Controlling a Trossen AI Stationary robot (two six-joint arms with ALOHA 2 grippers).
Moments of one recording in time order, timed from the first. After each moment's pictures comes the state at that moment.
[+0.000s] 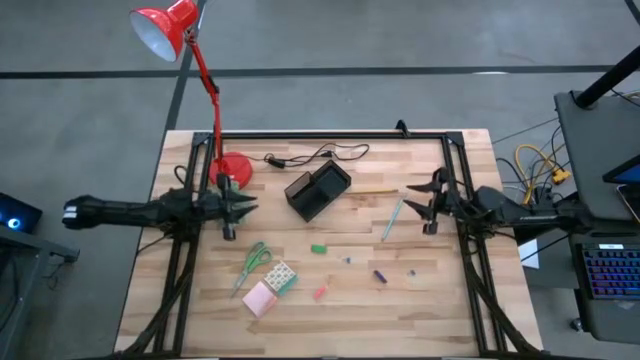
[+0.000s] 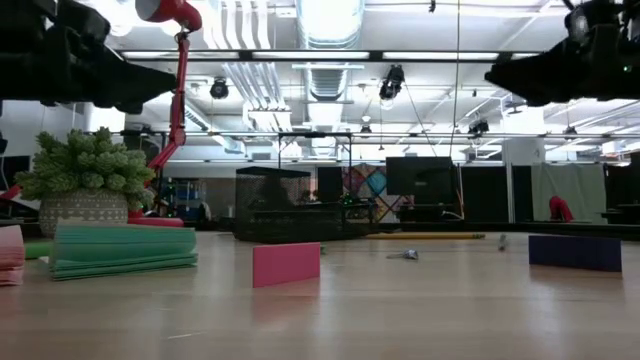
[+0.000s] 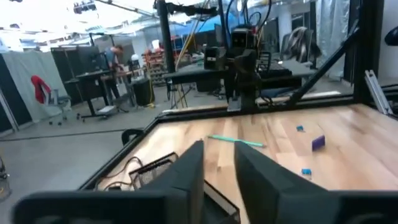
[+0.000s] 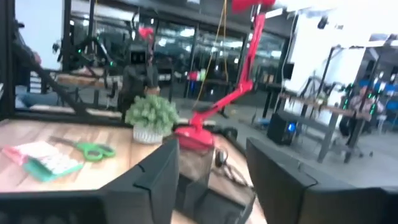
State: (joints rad) left arm -0.01 0.30 0.03 0.30 -0.18 0.17; right arm -0.02 0.17 0.01 0.32 0.20 -0.22
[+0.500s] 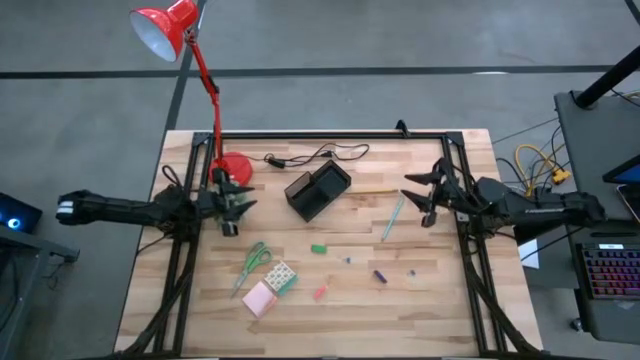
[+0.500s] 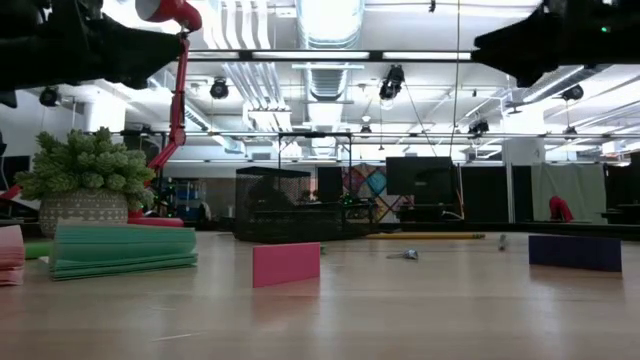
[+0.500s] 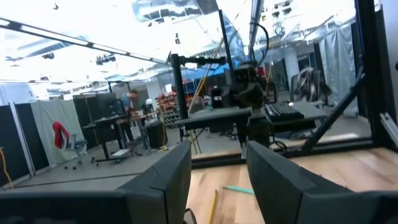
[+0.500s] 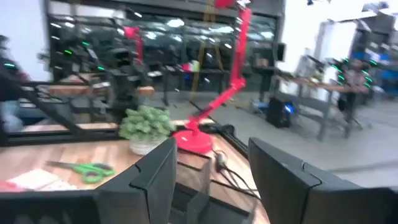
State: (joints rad) left arm -0.01 0.45 0.04 0.63 -0.18 0.26; right arm -0.02 0.40 0.23 0.25 0.28 -0.09
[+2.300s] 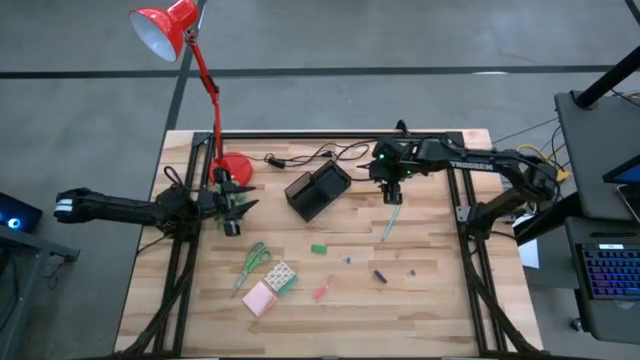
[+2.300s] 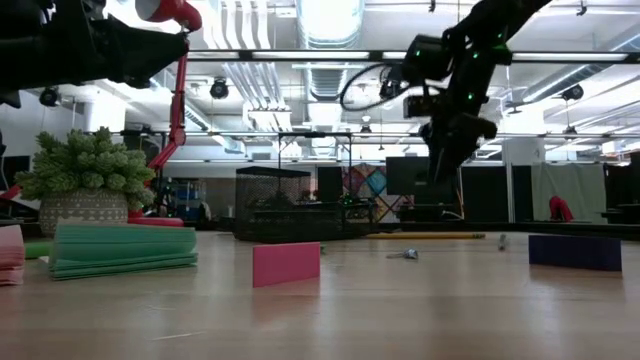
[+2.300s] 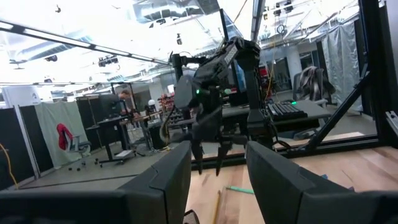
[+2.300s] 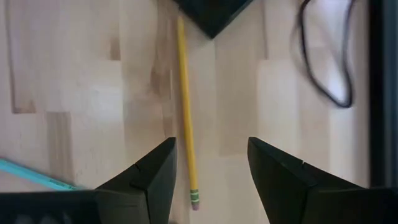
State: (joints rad) left arm -0.01 0.50 0.04 0.70 -0.19 0.27; right arm -0.43 1.49 0.99 -0.70 0.02 -0.45
